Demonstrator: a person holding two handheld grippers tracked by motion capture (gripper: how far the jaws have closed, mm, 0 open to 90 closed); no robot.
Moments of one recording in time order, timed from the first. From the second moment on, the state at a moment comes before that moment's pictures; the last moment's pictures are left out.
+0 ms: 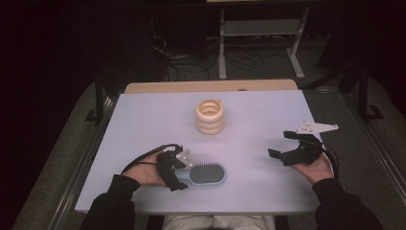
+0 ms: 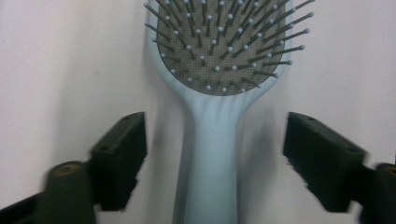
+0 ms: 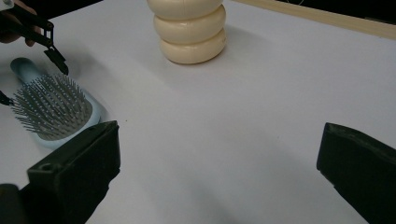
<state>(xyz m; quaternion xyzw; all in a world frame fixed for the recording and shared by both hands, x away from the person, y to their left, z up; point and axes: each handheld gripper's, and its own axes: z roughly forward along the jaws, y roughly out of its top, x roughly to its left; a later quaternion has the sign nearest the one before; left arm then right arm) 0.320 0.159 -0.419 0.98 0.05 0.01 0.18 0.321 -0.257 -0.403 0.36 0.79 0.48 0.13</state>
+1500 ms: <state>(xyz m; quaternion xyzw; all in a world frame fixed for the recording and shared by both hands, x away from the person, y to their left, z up) 0.329 0.164 -0.400 0.98 0.05 0.02 0.19 0.322 -0.255 -0.405 0.36 0.79 0.48 0.13</state>
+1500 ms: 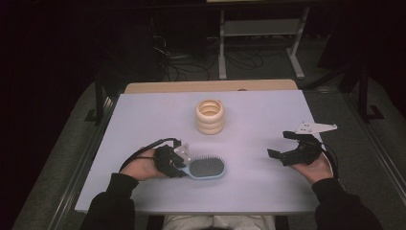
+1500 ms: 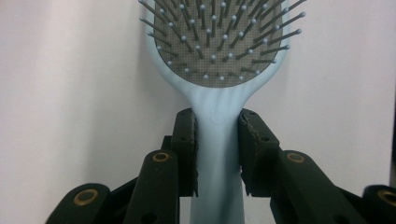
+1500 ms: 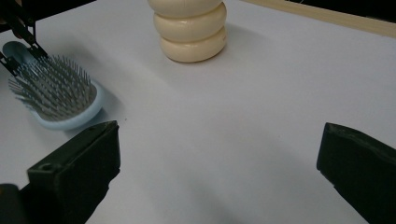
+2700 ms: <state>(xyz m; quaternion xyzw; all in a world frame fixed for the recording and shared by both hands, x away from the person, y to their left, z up) 0.341 0.230 -0.356 0.95 0.12 0.08 0.28 0.318 -0.258 -0.401 0.37 0.78 0.48 0.14</state>
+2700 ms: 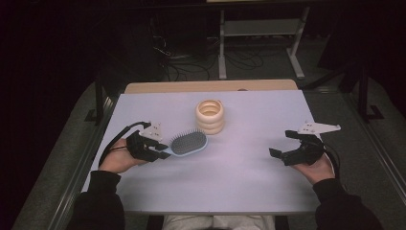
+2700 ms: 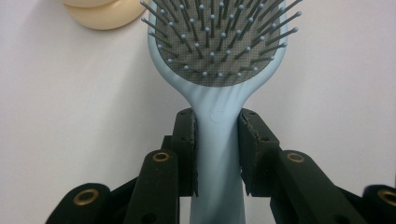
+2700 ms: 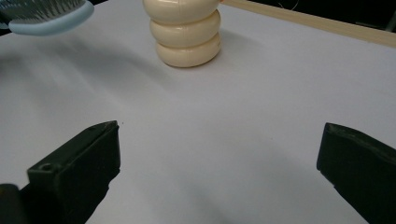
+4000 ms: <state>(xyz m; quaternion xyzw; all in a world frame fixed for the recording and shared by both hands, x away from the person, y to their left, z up) 0.378 0.215 -0.304 0.94 0.15 0.09 0.31 0.316 -0.259 -0.399 0.36 0.78 0.49 0.14</state>
